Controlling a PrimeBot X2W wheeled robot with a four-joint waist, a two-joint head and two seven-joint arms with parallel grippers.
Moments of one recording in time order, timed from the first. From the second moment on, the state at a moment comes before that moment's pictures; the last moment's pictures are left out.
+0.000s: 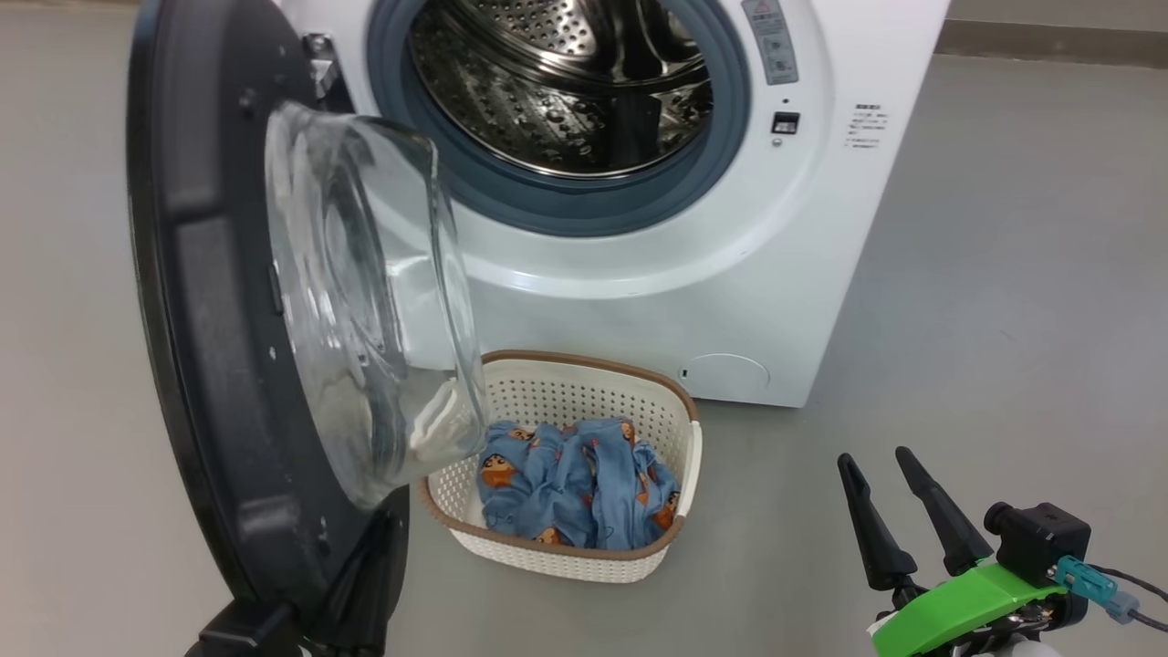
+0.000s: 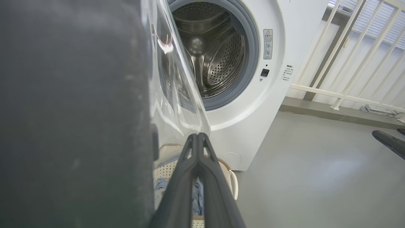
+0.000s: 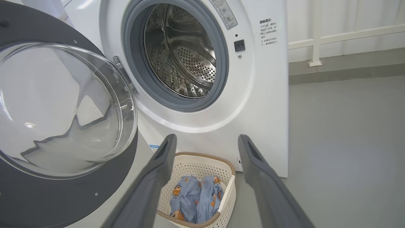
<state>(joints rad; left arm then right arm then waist) 0.04 0.10 -0.28 0.04 -0.38 -0.04 -0.16 -0.10 -0.15 0.12 0.28 0.44 0.13 -0.25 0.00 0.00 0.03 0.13</state>
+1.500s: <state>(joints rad) -0.06 0.31 -0.06 0.14 -0.49 0.02 -0.04 -0.15 -0.13 0.08 0.26 0.44 0.13 -0.25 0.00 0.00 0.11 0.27</state>
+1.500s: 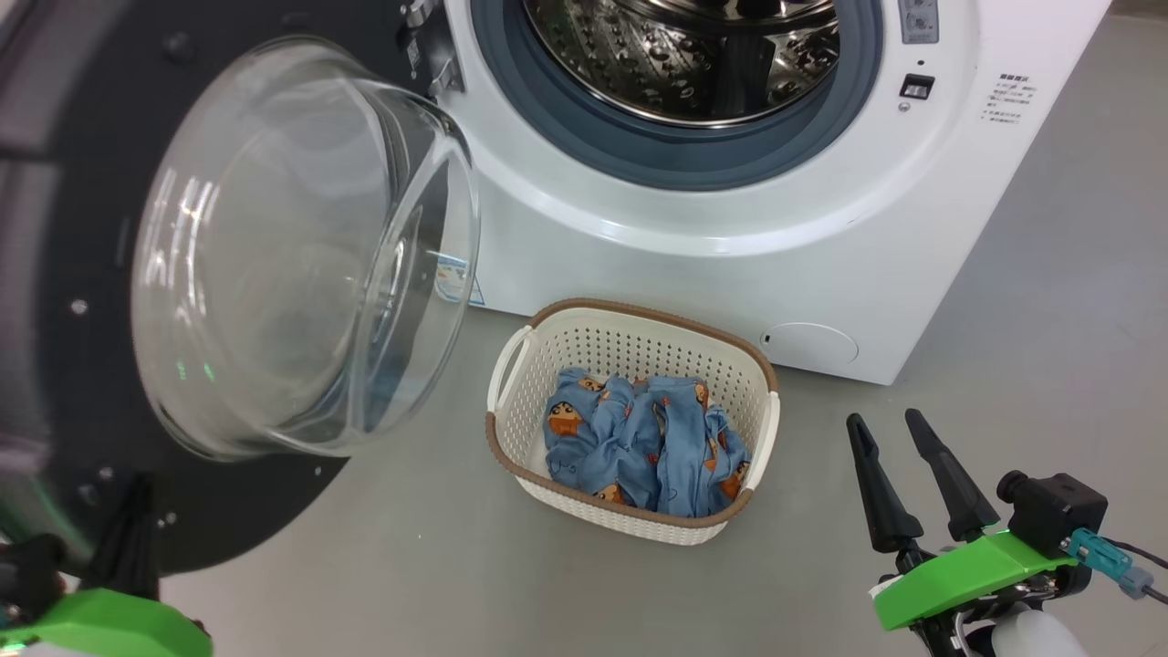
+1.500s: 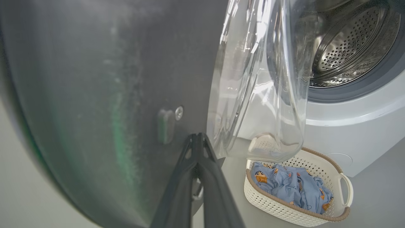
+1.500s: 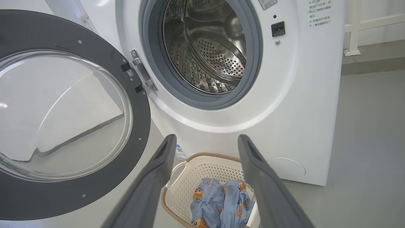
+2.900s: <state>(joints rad) -0.63 0.47 -0.03 0.78 -0.53 -0.07 -0.01 -0.29 -0.16 0.08 0.26 0.44 0.13 -0.25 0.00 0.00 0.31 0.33</state>
